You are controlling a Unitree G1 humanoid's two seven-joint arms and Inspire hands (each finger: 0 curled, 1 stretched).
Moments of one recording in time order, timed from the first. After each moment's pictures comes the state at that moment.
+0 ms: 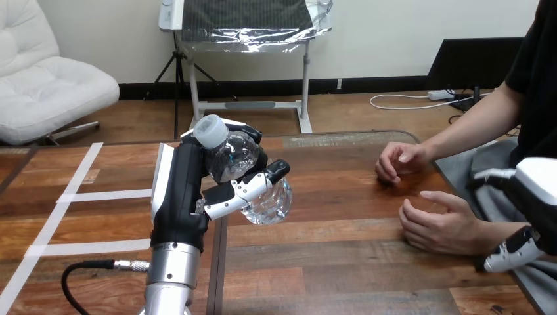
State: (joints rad) left arm 0.00 0.02 -0.10 0.05 0.16 -0.35 0.11; right arm 0.10 -0.76 -0.12 -0.30 -0.74 0.18 0.53
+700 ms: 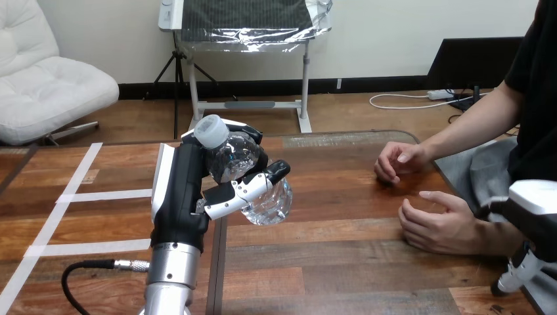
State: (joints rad) left arm 0.00 0.02 -0.10 0.05 0.16 -0.35 0.11; right arm -0.02 -0.83 0.01 -0.09 -0.81 0.19 0.62
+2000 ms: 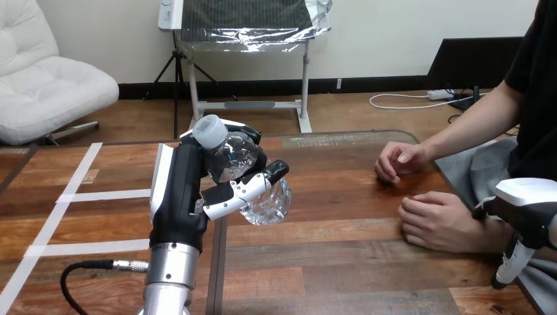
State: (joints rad) left arm 0.00 0.02 -0.09 0.05 0.16 -0.35 0.11; right arm -0.25 -0.83 0.18 0.23 -0.85 0.11 0.58
